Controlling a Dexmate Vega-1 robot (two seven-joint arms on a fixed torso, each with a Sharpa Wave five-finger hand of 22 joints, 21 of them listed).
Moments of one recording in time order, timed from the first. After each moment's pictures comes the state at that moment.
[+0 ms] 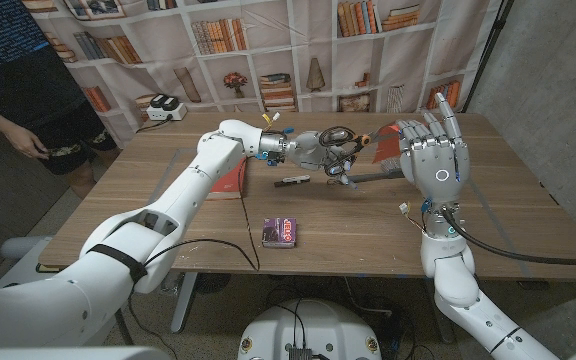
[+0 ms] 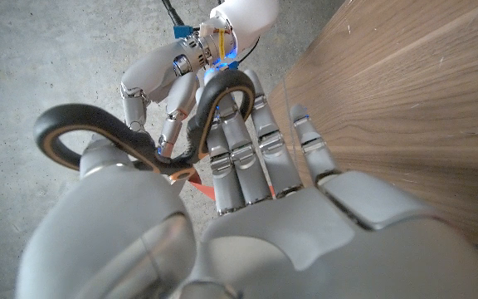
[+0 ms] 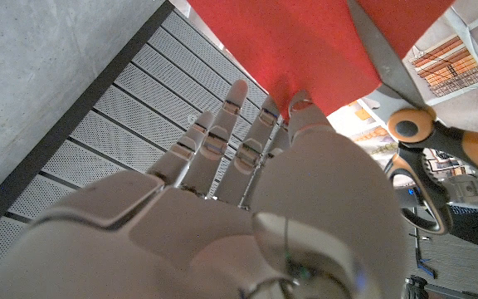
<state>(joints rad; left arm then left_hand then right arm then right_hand) 0.42 0.22 0.42 -1.18 -0.27 0.23 -1.33 0.68 -0.06 -0.04 -0.03 0.36 0.97 0.06 0.39 0.54 1.10 -0.07 0.65 0.77 0.99 -0.05 0.24 0.29 0.44 0.21 0.20 0.17 -1.30 -0.53 -0.34 -1.90 -1.44 -0.57 -1.12 1.11 0.13 0.29 -0.13 0.19 1.06 -0.21 0.31 0.19 1.06 -0.21 0.24 0.19 0.88 -0.11 0.18 0.18 0.36 -0.04 0.21 0.20</state>
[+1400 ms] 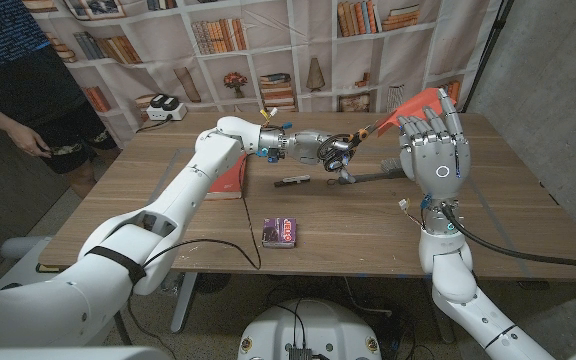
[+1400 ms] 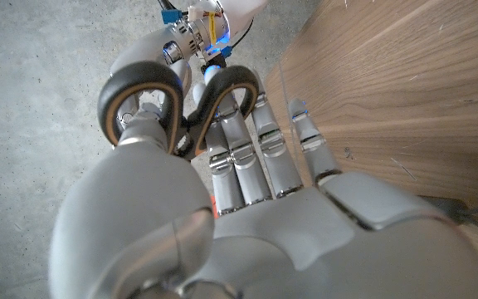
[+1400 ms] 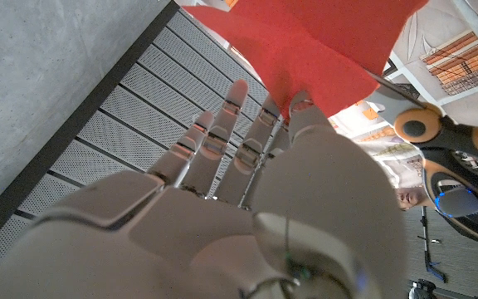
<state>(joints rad) 0.43 0.23 0.41 -1.23 -0.26 0.22 -1.27 0.93 0.06 0.23 -0.05 0.24 1.00 0.07 0.43 0.58 1.13 -0.08 0.67 0.79 1.02 -0.06 0.22 0.27 0.49 0.22 0.20 0.17 -1.28 -0.49 -0.32 -1.90 -1.45 -0.56 -1.12 1.10 0.13 0.29 -0.13 0.19 1.06 -0.21 0.30 0.19 1.06 -0.21 0.24 0.19 0.88 -0.11 0.18 0.18 0.36 -0.04 0.21 0.20</state>
